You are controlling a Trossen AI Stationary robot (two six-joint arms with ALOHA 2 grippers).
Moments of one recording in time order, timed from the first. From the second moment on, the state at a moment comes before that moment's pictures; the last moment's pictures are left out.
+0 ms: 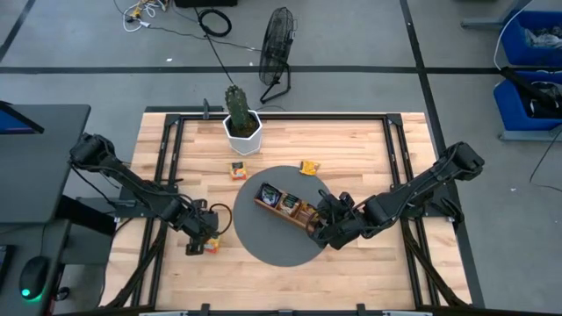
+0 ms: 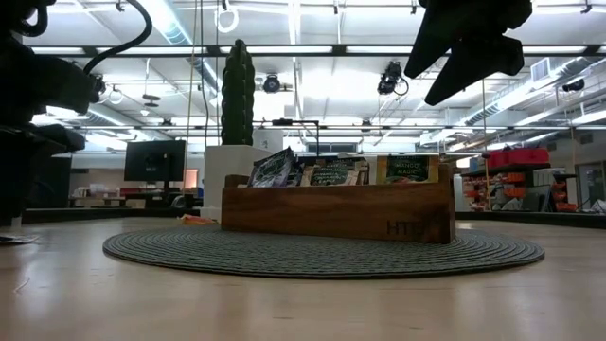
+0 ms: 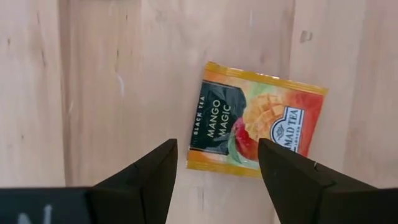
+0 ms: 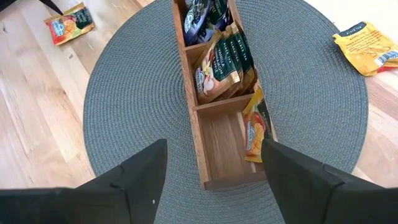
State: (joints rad) left arm -0.59 1.25 0.57 -0.59 -0.09 -0.62; right arm 0.50 1.54 1.13 -0.67 0.52 1.08
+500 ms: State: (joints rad) left arm -0.59 1.24 0.47 -0.49 -0.09 -0.67; right arm 0.50 1.54 1.13 -0.67 0.52 1.08
